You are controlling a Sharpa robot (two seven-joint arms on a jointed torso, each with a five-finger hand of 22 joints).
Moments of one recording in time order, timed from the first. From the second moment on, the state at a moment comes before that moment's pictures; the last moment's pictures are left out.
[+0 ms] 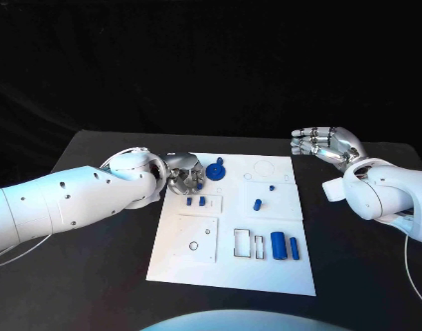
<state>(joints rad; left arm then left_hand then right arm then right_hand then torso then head) 1.18 -0.73 -0.07 1.38 -1.45 -0.07 -0.07 1.50 -0.25 0.49 0.21 0.36 0.86 0.16 0.36 0.28 0.97 0.10 0.52 0.17 1.34 0.03 1.38 0.98 0.14 1.11 0.13 1.23 1.06 1.24 -0.89 -0.17 1.41 -0.29 -0.45 0.38 1.25 -0.10 0.40 0.10 0.24 0.76 0.20 0.17 0.32 0.83 0.22 0.38 0.07 0.77 0.20 0.34 0.21 0.16 0.70 0.29 0.07 0.35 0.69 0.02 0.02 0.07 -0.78</state>
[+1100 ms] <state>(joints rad) 1.20 -0.91 -0.02 1.42 -0.95 -0.17 0.06 1.48 -0.25 0.48 0.22 0.36 0.84 0.19 0.34 0.24 0.87 0.13 0.57 0.19 1.13 0.05 1.22 0.61 0.17 0.90 0.15 1.03 0.83 1.24 -0.91 -0.17 1.43 -0.75 -0.36 0.23 1.31 -0.15 0.52 -0.08 0.19 0.95 0.18 0.22 0.30 1.10 0.11 0.25 0.07 1.33 0.02 0.70 0.42 0.18 1.07 0.13 0.53 0.66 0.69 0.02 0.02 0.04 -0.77</state>
